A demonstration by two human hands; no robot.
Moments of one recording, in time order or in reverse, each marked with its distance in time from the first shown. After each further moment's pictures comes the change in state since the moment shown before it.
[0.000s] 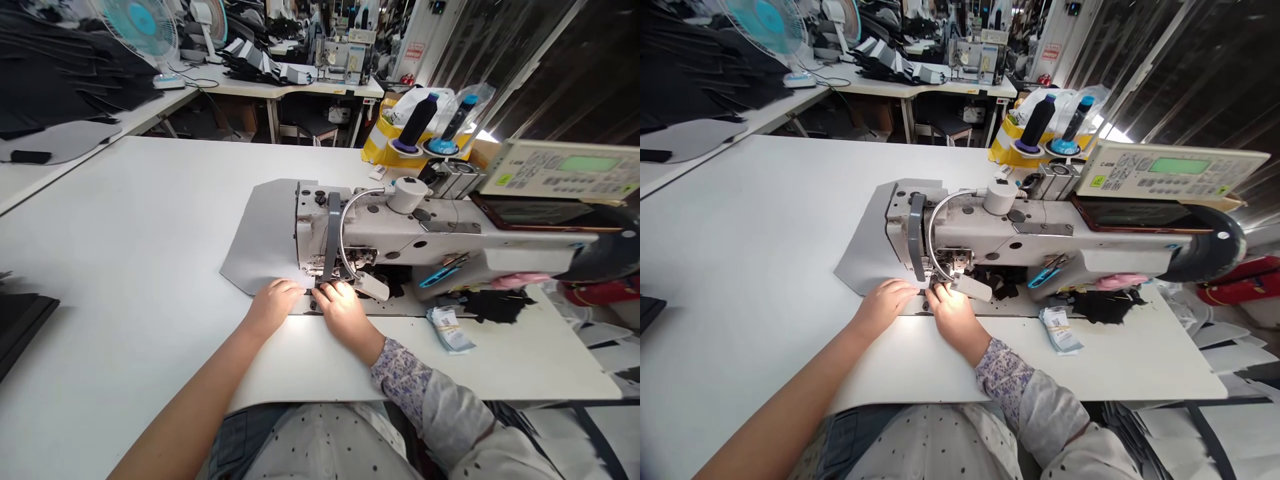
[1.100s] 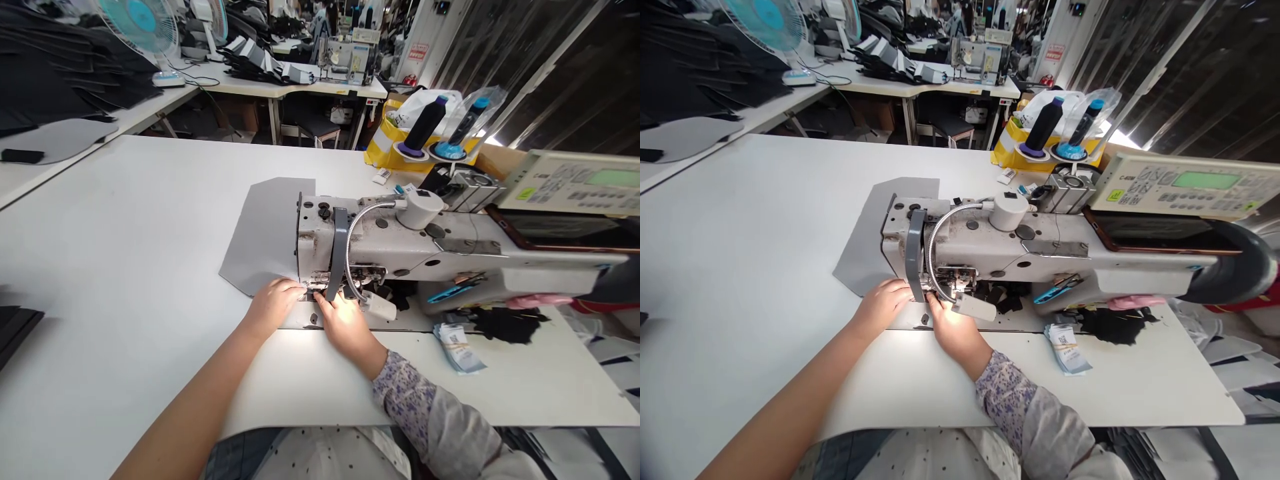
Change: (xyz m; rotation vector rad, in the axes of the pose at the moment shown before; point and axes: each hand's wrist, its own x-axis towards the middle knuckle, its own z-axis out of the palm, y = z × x) left_hand 0.017 -0.022 0.009 -0.070 -0.079 -0.127; right_hand 0.005 0.001 0.011 -0.003 -0.137 0.165
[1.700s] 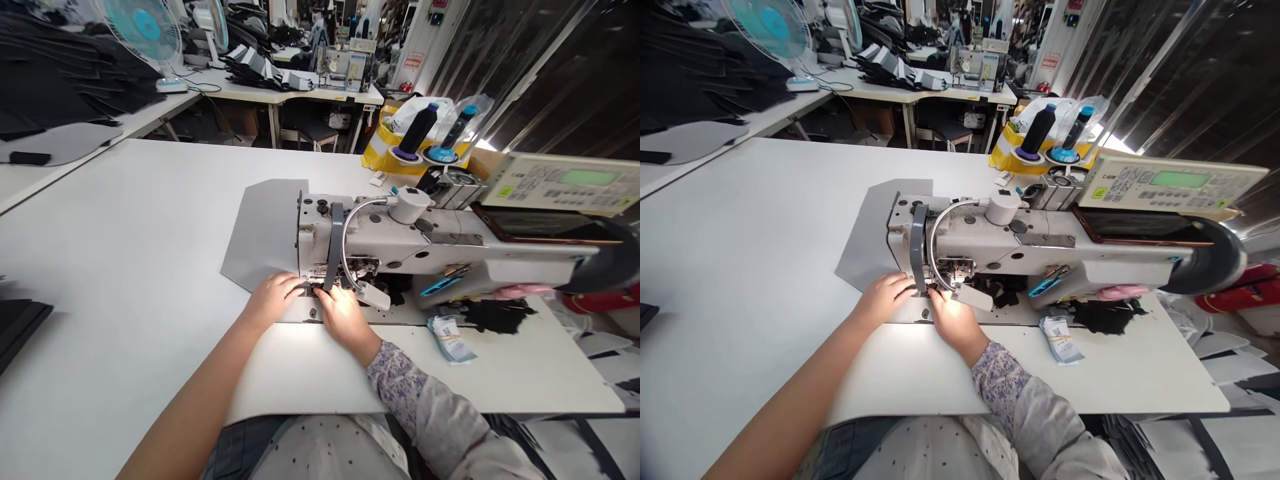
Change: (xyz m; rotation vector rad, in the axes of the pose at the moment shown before) left_hand 0.002 -0.007 -0.008 0.047 0.019 -0.047; right_hand 0.002 0.001 -0.009 0.107 0.026 0.001
